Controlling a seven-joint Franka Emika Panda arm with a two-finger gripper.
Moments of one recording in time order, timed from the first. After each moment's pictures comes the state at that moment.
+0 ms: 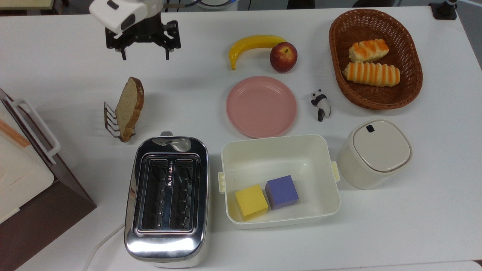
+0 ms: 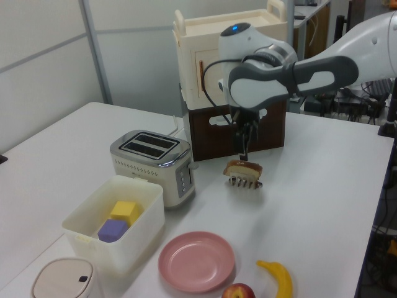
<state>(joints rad) -0.12 0.07 -0.02 -1.81 -0.19 1.89 -0.23</state>
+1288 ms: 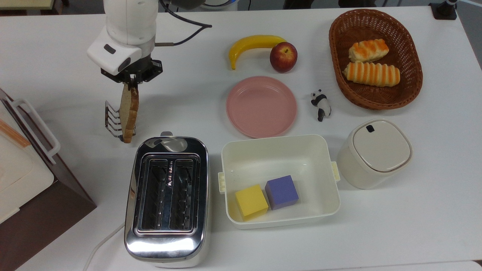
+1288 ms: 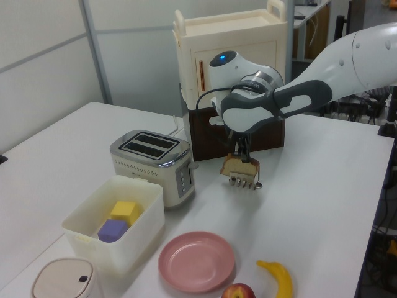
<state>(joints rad) -0.14 0.23 -0.02 -1.76 -0.30 2.00 -0.26</state>
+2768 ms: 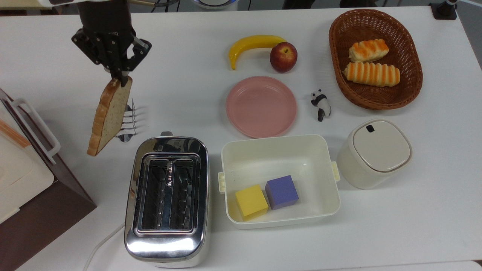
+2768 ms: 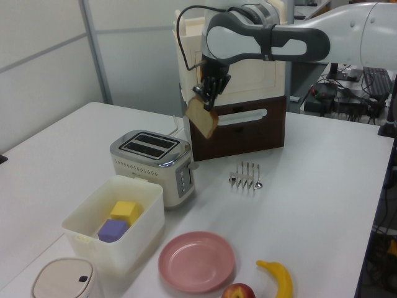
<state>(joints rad) -0.15 0.30 -0.01 -1.31 -0.03 1.91 0.05</state>
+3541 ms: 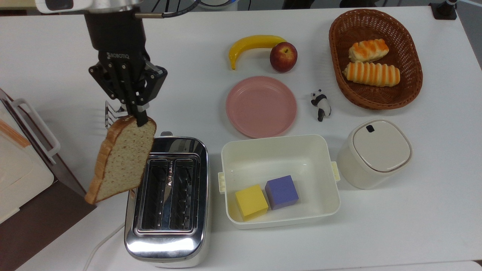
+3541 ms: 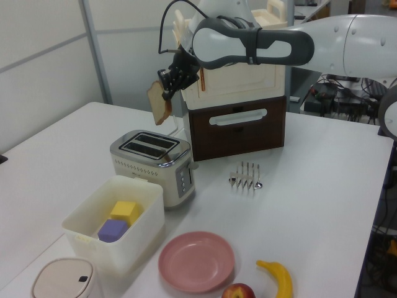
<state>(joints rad) -0.13 0.37 0.02 -1.27 0.18 2.27 0.21</state>
